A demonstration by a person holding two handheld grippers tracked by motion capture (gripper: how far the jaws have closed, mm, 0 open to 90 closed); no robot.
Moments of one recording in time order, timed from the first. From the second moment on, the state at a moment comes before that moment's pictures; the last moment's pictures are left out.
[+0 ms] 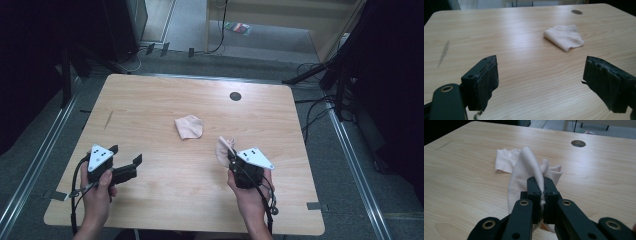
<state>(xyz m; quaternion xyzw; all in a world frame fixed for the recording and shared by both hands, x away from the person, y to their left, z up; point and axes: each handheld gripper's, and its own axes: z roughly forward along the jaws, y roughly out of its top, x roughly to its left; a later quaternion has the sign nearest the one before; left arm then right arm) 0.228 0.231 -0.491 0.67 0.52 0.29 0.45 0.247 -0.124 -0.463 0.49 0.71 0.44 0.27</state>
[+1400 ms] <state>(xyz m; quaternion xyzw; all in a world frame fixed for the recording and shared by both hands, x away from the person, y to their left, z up) 0.217 0.191 -0.531 0.78 0.44 0.13 0.43 0.238 -0.059 -0.515 0.46 0.75 0.45 0.18</state>
